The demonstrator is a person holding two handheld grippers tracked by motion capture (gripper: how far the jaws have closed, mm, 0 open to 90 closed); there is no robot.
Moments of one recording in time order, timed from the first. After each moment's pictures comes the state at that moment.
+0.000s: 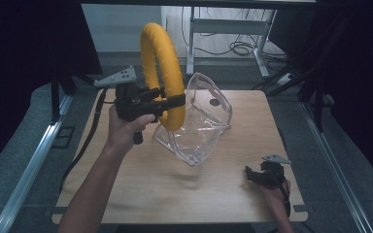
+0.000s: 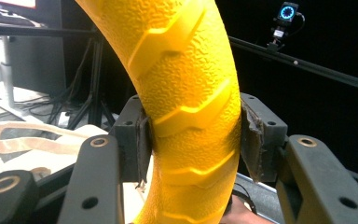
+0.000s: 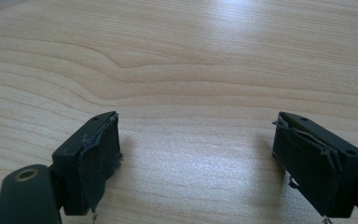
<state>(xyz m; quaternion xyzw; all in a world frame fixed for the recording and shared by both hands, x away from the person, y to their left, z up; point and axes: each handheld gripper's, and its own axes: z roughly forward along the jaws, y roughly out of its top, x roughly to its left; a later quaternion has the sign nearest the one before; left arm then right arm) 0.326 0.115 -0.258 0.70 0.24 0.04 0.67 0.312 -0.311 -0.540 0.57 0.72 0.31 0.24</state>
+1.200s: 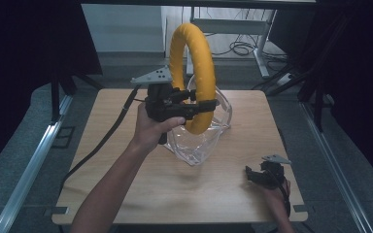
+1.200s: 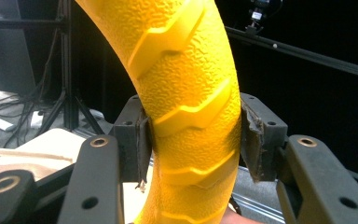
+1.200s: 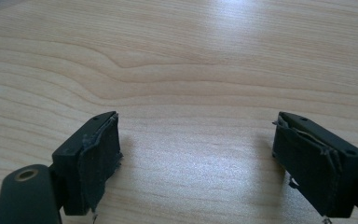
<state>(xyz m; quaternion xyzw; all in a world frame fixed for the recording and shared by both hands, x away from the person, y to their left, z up) 0.328 0.055 -0.251 0.73 0.19 0.02 0.65 0.312 -0.311 -0.540 0.57 0.72 0.31 0.24</state>
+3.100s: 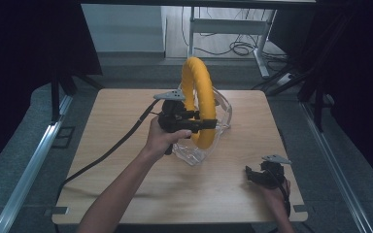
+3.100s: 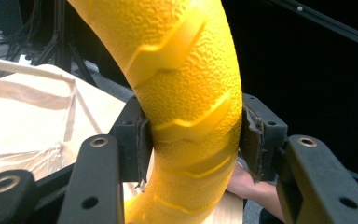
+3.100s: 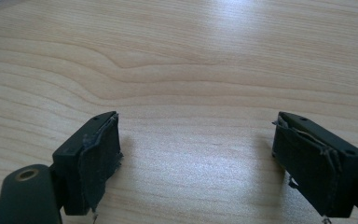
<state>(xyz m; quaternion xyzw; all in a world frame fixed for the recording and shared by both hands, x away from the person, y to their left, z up) 0.362 0.042 -0.332 0.77 0.24 -0.04 0.60 0.312 -0.311 -0.540 0.57 0.72 0.31 0.24</state>
